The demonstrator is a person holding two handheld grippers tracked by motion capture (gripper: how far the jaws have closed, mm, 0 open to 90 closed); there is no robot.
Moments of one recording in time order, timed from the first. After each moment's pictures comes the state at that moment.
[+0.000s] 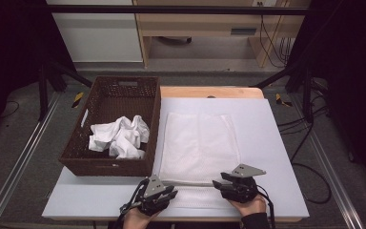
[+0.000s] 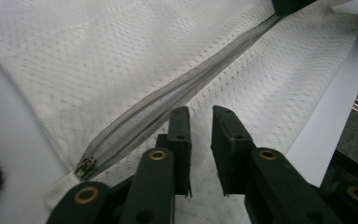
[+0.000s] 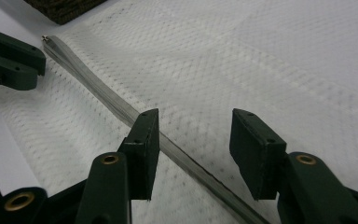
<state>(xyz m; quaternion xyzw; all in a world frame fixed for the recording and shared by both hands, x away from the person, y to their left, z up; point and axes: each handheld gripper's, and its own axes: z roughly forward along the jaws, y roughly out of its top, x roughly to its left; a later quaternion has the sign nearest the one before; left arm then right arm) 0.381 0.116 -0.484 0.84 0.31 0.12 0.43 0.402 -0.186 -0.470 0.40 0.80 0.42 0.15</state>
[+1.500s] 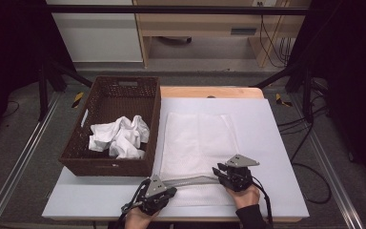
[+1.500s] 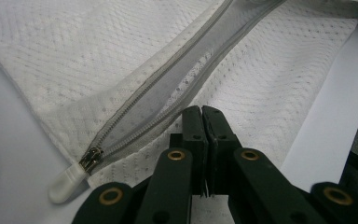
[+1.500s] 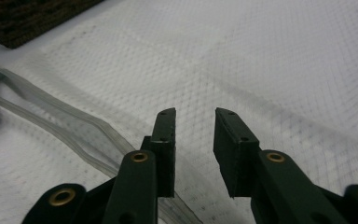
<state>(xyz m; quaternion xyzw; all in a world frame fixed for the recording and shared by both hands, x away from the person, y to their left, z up) 0.384 0.117 -0.492 0.84 0.30 0.12 0.43 0.428 -0.177 -0.468 0.41 0.79 0.41 0.19</state>
